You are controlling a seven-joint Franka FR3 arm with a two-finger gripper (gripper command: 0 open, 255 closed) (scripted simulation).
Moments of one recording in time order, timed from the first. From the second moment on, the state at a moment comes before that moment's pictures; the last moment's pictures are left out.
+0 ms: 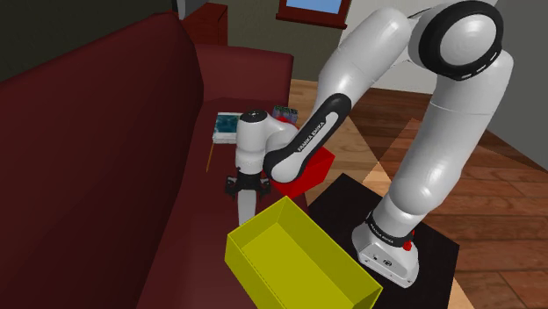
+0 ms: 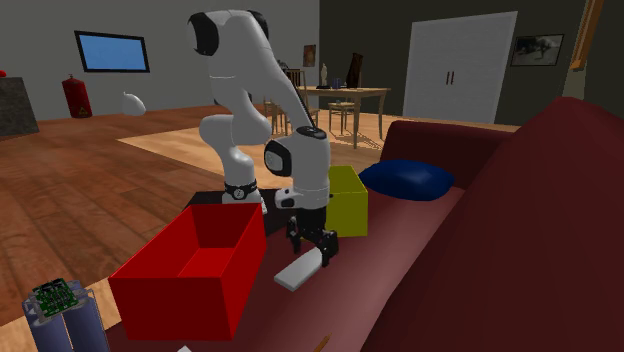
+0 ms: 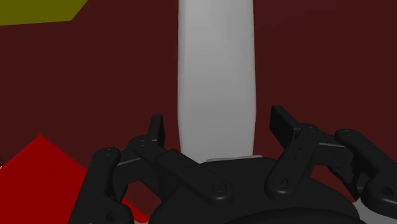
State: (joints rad) arm -0.14 0.20 0.63 -2.51 -0.26 2.65 1.46
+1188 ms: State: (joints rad) arm -0.13 0.23 0.61 -2.50 -0.30 2.67 1.49
